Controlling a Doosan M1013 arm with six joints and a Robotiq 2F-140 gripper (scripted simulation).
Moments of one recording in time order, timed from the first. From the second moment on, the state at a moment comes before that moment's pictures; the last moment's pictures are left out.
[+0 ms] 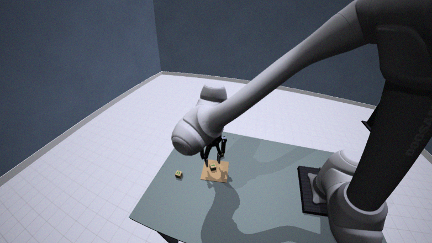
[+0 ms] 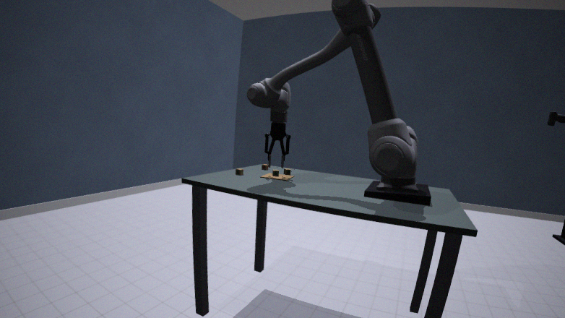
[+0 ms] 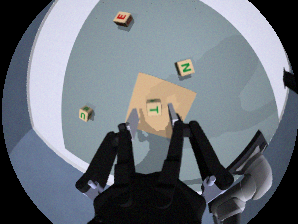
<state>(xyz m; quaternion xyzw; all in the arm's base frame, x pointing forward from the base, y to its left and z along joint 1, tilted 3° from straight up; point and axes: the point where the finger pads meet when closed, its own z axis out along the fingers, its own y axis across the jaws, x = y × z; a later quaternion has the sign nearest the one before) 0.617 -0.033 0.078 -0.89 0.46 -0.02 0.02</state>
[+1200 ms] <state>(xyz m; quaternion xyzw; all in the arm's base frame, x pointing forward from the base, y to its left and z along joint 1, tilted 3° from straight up) 0.620 -0.034 0.042 -0.89 0.46 -0.02 0.02</state>
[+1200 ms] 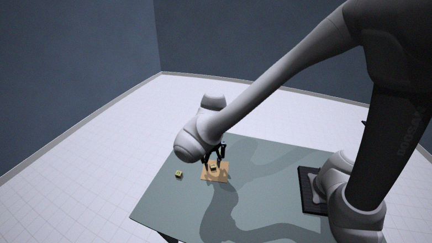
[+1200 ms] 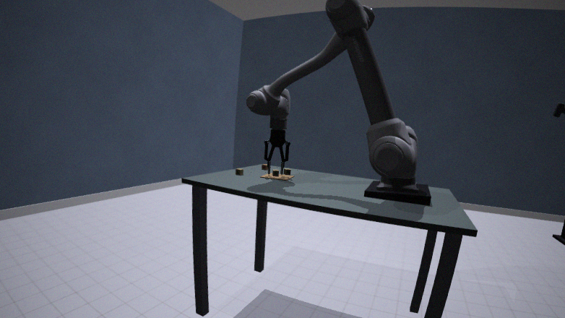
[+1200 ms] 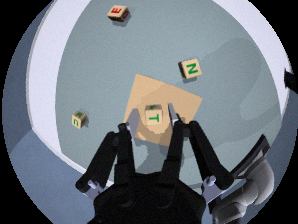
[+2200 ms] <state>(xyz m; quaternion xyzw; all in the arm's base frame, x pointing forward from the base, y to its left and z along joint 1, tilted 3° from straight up) 0.620 -0.034 0.042 -0.89 0.46 -0.02 0.02</state>
